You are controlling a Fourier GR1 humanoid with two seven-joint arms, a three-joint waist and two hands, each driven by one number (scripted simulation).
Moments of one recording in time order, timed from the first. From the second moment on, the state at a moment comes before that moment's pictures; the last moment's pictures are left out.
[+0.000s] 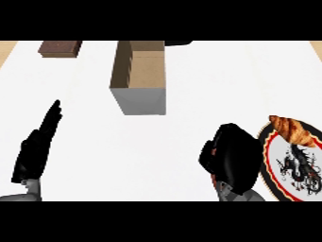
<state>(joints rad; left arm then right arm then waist) 0.00 0.18 0.05 -1.55 -0.19 0.04 0.10 -0.18 -0.03 0.52 -1.74 1.36 0.10 1.17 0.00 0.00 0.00</state>
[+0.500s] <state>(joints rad) 0.00 0.18 0.05 -1.55 -0.20 0.04 0.09 -0.49 -0.01 0.56 -1.82 1.32 0.03 1.15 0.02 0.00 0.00</state>
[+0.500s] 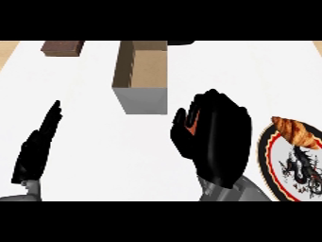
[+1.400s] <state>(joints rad) -0.03 0.17 0.03 -1.54 -0.22 0.03 0.08 -1.09 -0.01 0.32 -1.15 1.04 -0.15 1.09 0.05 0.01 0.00</state>
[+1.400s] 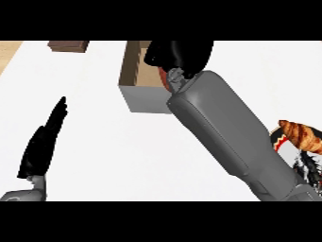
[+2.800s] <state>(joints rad) -0.08 0.16 0.03 -1.54 -0.22 0.02 0.10 -1.28 -0.01 0.06 -0.45 0.75 -0.86 0.77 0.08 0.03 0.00</state>
